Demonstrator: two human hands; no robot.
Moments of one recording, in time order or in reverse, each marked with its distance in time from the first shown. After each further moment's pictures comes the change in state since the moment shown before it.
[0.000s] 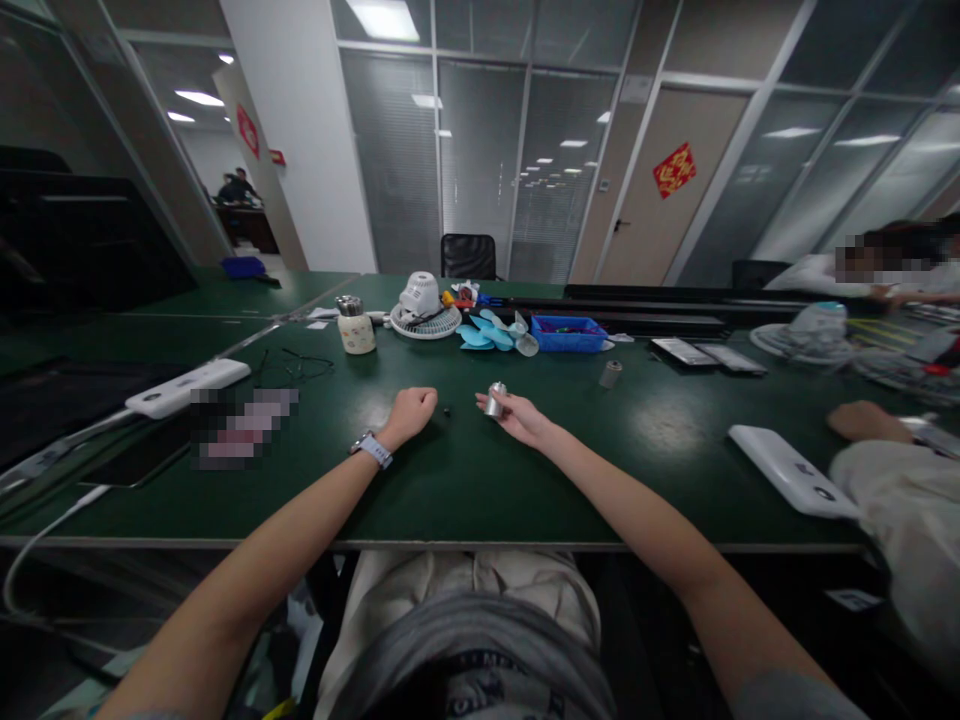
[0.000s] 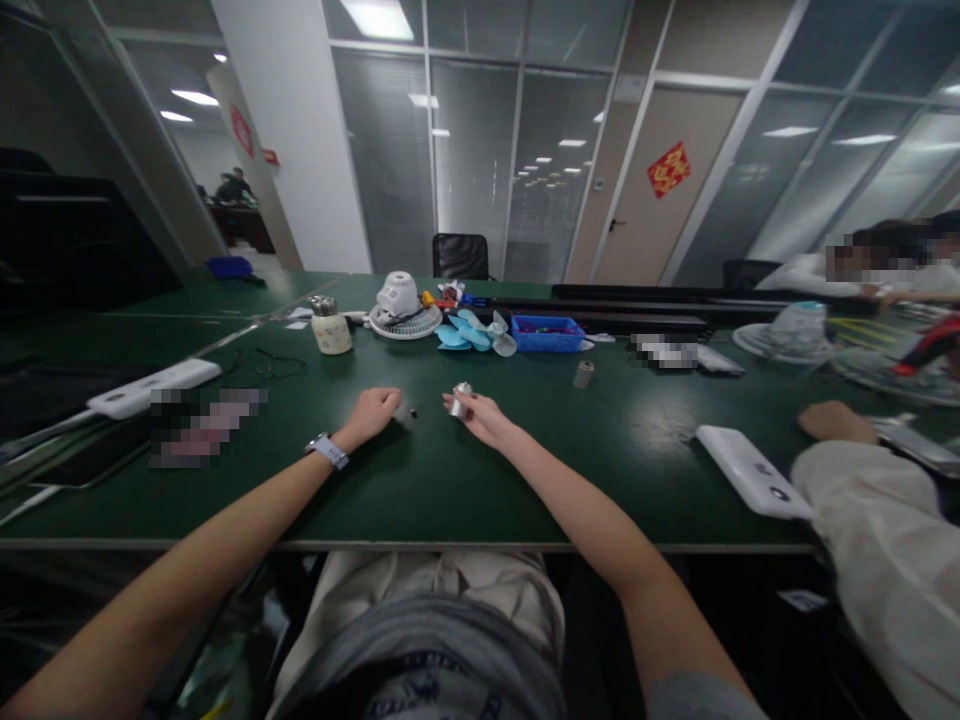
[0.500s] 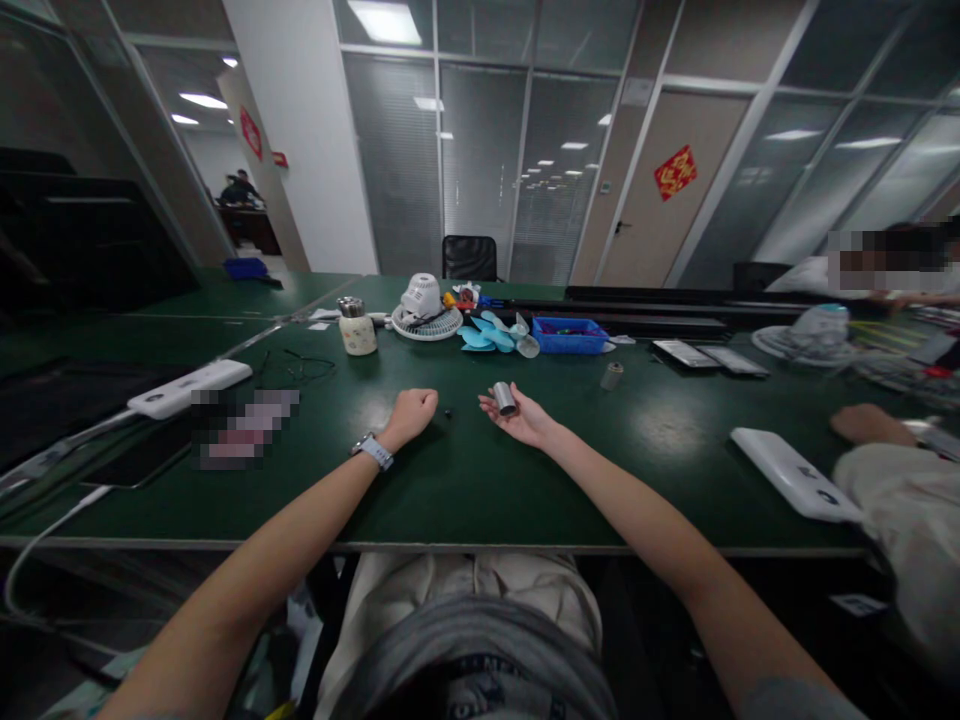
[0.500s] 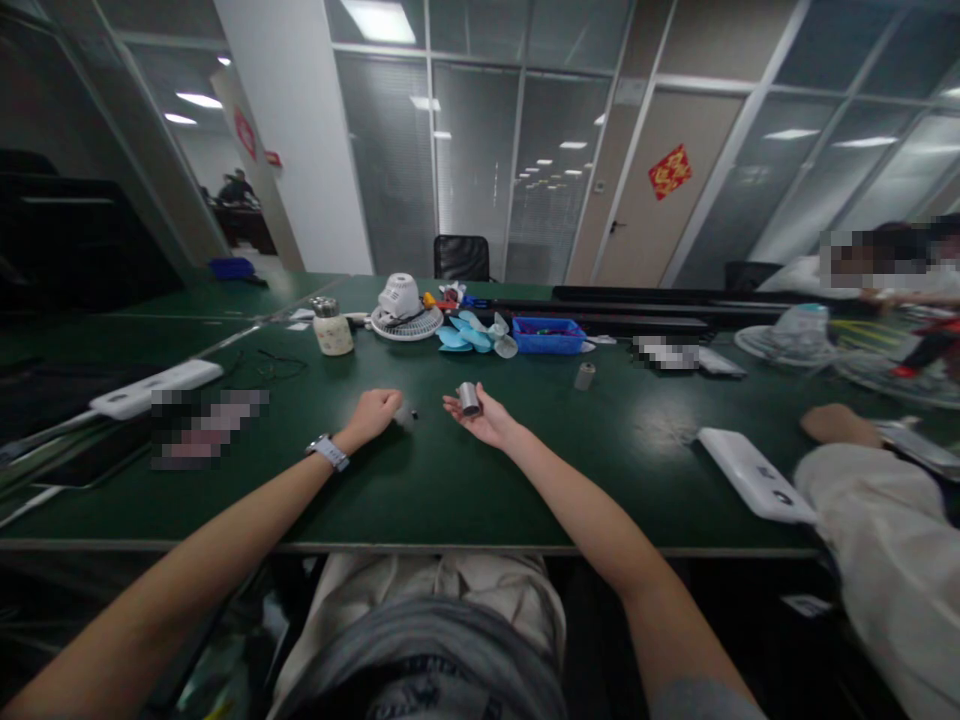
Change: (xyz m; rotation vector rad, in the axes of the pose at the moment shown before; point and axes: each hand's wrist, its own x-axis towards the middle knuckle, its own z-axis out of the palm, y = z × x) left_hand 0.001 -0.002 0.001 0.016 0.012 0.013; right_hand -0.002 -0.008 -0.004 0.116 -0.081 0.139
